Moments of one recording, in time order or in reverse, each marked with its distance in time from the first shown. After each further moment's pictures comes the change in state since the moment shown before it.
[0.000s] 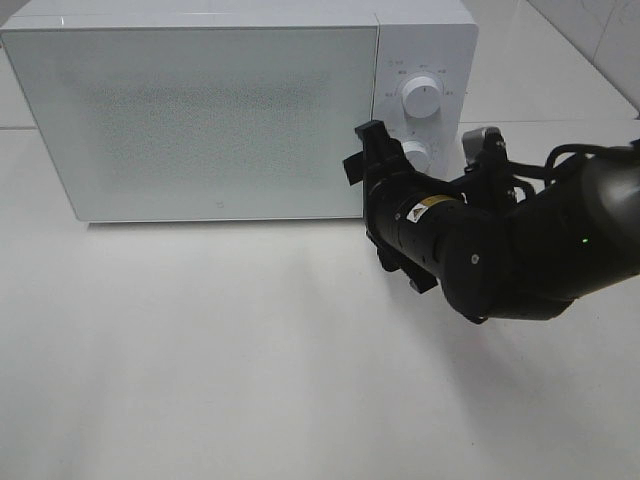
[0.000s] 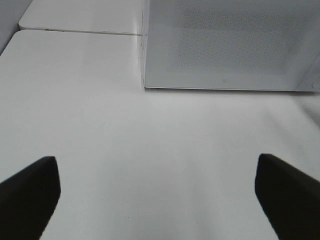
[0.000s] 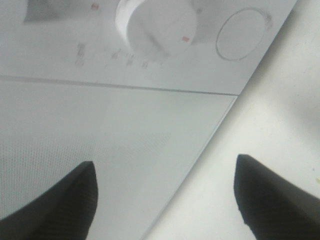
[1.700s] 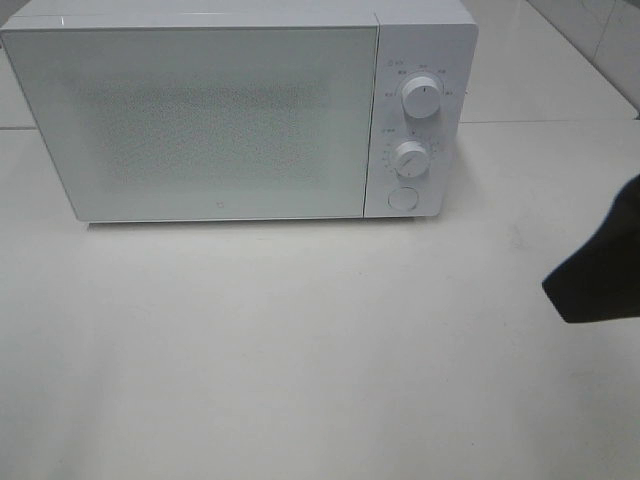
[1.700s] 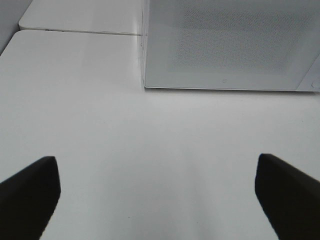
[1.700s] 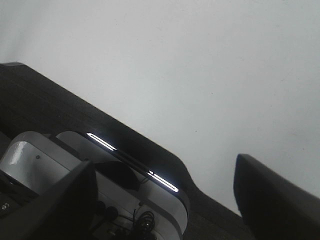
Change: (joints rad) left arm 0.000 0.000 0.000 0.000 0.000 0.000; right arm -0.126 -0.955 -0.178 -0.471 1.863 -0.932
